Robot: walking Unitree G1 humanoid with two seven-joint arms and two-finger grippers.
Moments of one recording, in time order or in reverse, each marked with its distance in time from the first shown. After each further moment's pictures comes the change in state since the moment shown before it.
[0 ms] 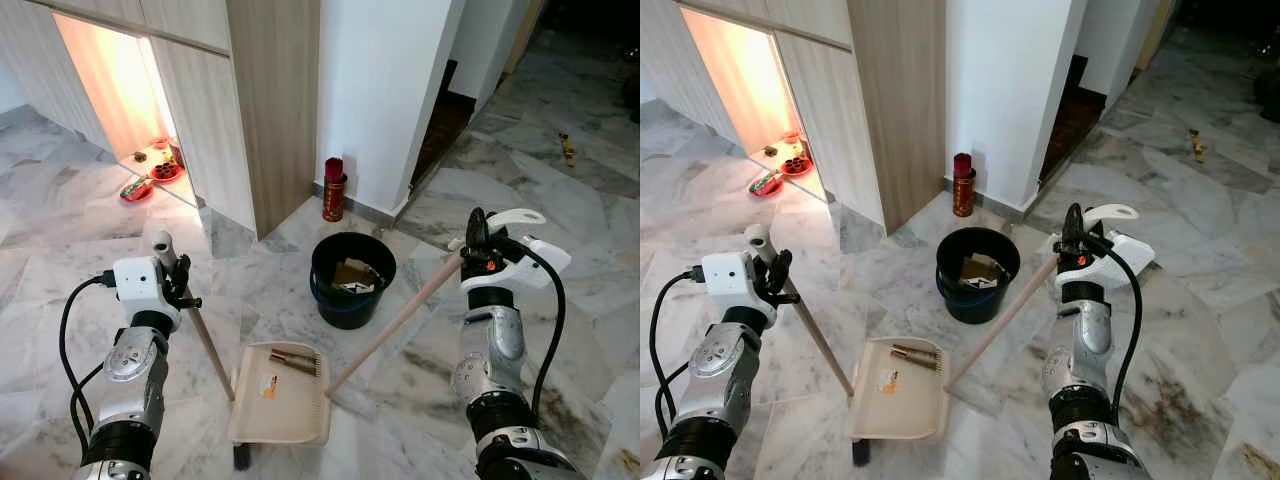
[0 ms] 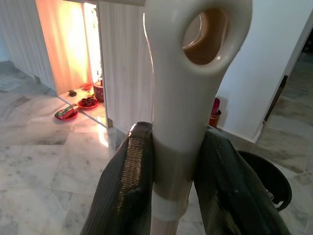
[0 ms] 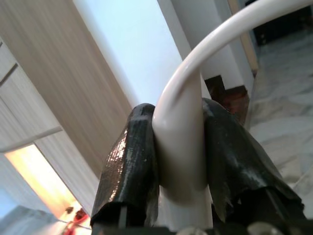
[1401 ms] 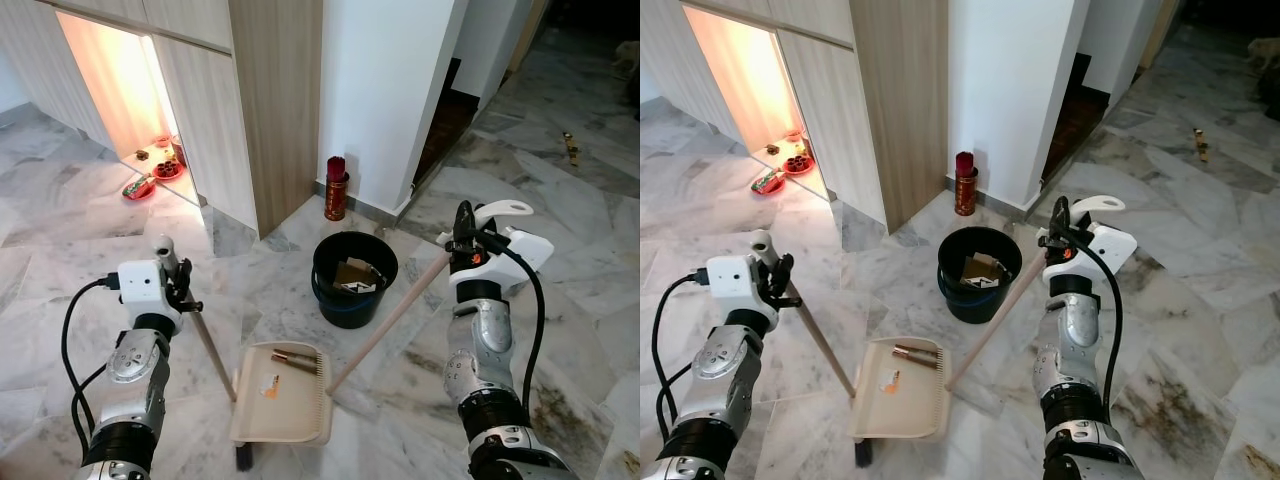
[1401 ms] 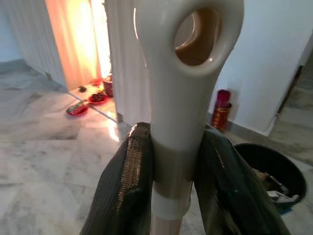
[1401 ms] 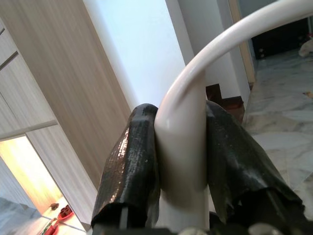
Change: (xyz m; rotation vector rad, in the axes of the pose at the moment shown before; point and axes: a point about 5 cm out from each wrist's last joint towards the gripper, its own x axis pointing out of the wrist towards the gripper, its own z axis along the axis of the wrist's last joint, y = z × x) left arm -0.001 0.001 -0.005 0.041 0.022 0.037; right arm 0.004 0.018 0.001 -0.144 -0.018 0.016
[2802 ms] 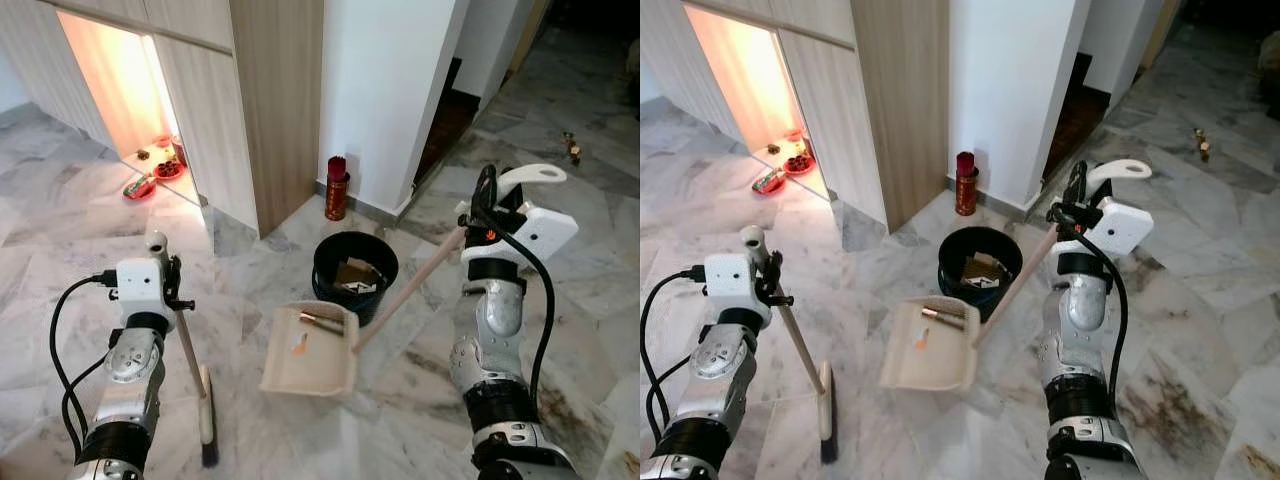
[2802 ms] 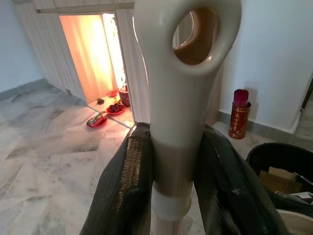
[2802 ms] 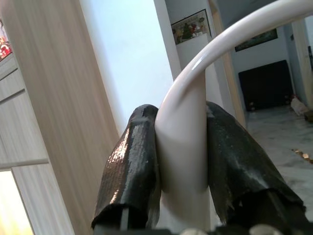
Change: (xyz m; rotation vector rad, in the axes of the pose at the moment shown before) left arm 0.000 0.003 0.002 0.111 -0.026 0.026; right arm 0.012 0.013 0.039 -0.114 -0.200 0.007
